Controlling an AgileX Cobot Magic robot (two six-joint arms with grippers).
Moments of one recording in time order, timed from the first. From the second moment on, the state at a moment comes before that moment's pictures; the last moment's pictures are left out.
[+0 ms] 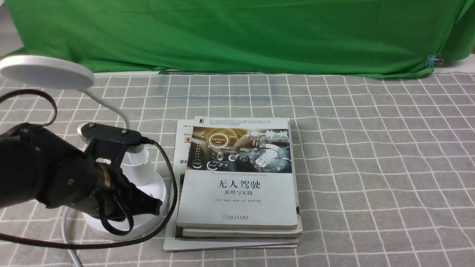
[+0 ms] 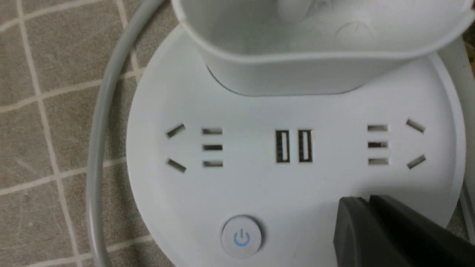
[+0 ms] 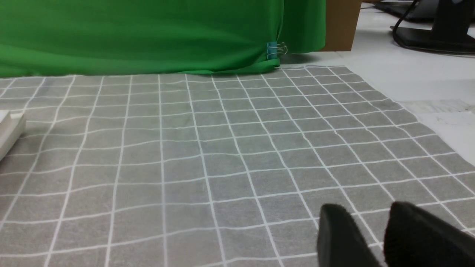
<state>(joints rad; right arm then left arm) -0.12 0.00 0.01 -0.16 0.23 0.11 -0.35 1.50 -0.73 0.17 0.47 -0.23</state>
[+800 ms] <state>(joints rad) -0.12 0.00 0.01 -0.16 0.23 0.11 -0.35 1.53 -0.73 0.19 0.47 -0.23</state>
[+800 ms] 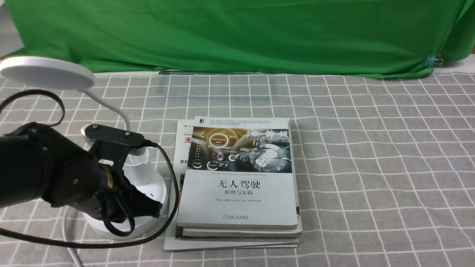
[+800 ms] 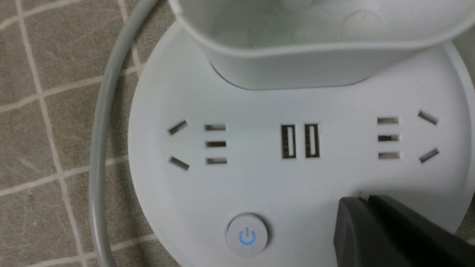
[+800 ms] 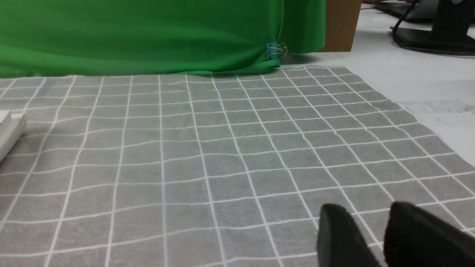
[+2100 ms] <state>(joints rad) -0.12 0.00 0.01 -0.16 0.23 0.11 -0.35 0.31 -0.25 -0.03 0.24 -0.18</state>
